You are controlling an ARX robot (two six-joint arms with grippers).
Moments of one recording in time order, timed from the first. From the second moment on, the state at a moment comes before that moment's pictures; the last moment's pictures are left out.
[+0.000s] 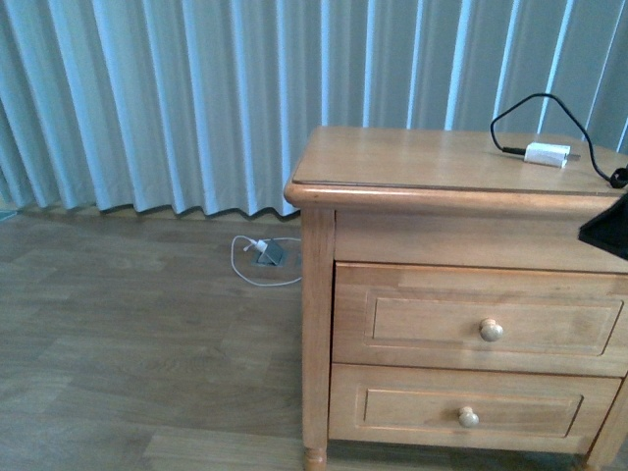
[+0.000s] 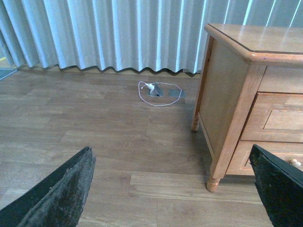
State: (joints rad) left arm 0.00 0.00 0.02 0.00 0.00 0.00; right arm -0.04 1.30 0.70 0.17 -0.23 0.23
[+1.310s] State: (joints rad) left arm 0.00 0.00 0.02 0.00 0.00 0.00; right arm 0.00 0.40 0.08 0.32 0.00 0.00
